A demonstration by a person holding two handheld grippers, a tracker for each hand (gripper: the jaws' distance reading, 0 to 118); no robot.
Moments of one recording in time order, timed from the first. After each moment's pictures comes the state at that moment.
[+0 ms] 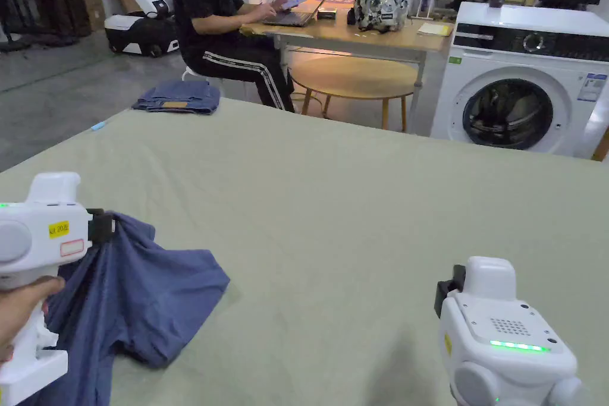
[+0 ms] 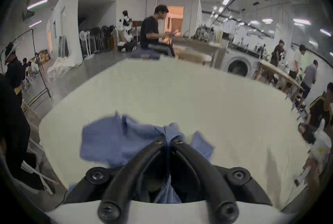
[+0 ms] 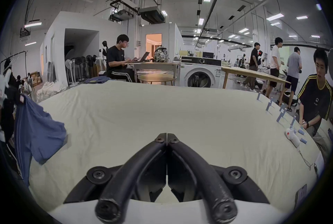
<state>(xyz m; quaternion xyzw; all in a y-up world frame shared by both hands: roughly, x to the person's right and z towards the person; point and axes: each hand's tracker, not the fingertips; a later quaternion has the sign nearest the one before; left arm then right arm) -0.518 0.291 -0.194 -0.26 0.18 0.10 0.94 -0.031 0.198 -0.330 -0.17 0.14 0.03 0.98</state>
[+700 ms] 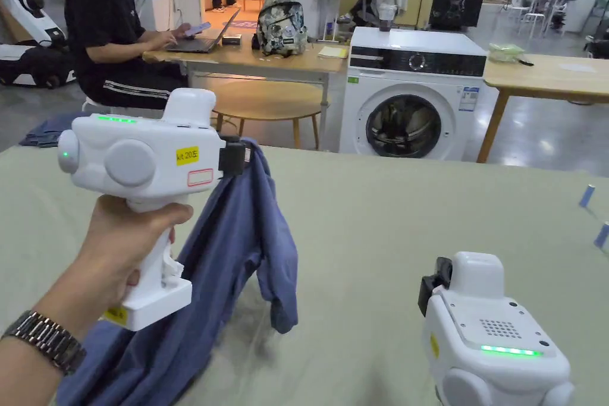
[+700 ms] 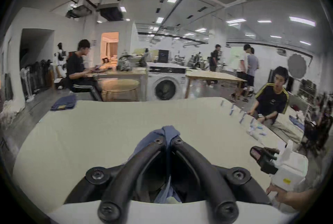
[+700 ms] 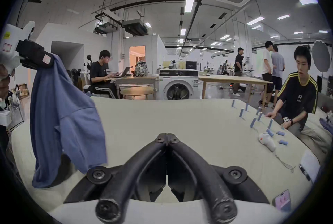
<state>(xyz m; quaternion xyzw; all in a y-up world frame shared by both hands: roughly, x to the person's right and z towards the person) -0.275 0.395 -0.338 -0.18 -0.11 0.04 0.98 0.071 0.246 -0.302 -0.12 0.06 0.00 0.99</state>
